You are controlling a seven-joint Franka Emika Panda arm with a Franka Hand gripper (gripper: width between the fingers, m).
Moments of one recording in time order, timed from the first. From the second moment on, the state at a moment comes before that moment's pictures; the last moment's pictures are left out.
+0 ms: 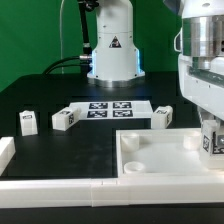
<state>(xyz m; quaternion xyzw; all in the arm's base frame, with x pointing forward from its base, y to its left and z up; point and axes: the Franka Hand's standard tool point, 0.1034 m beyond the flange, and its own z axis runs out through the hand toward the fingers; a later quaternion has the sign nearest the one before) 0.621 0.123 0.067 -0.76 0.65 -0.04 0.05</state>
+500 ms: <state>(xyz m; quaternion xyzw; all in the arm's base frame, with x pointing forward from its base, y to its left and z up) 0.621 0.124 0.067 -0.90 0.44 -0.05 0.04</state>
